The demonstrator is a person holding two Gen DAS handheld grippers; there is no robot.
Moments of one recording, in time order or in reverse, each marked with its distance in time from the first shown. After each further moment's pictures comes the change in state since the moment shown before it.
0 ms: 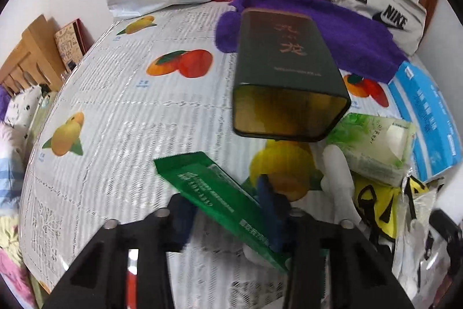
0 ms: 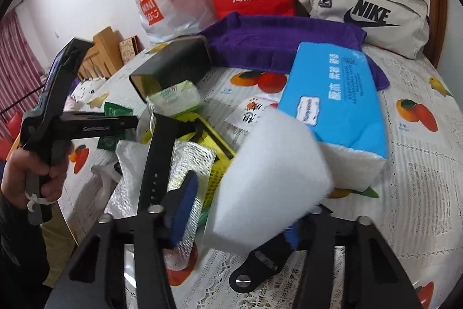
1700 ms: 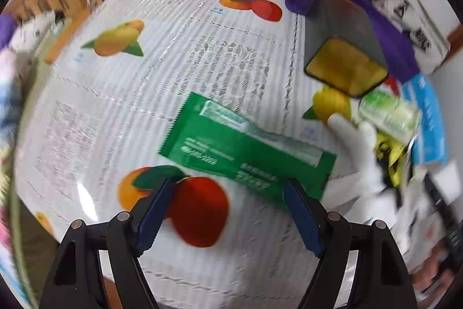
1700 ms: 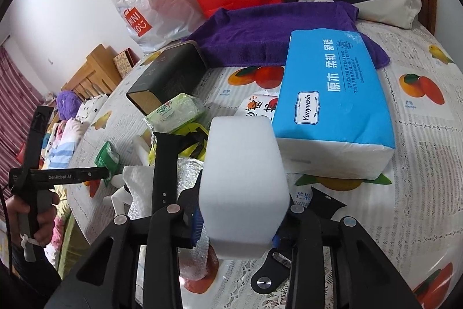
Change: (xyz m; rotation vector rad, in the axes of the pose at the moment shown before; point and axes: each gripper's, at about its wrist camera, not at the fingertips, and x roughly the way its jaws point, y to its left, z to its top) left arm -0.013 0.064 -0.040 -0.240 0.202 -0.073; right arm 0.005 -0.008 0.010 0.155 0.045 0.062
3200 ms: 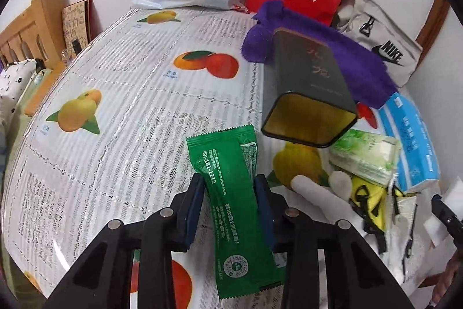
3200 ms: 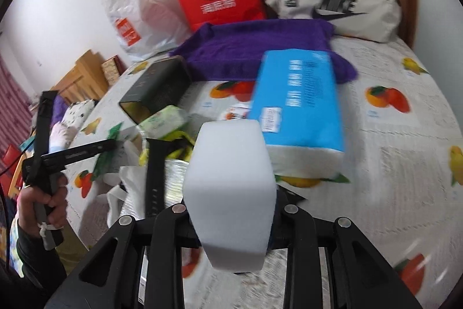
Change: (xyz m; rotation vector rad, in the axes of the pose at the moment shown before) left arm -0.001 -0.032 0.022 0.140 -0.246 -0.072; right arm -0.038 -0.009 -0.004 0.005 -0.052 -0.113
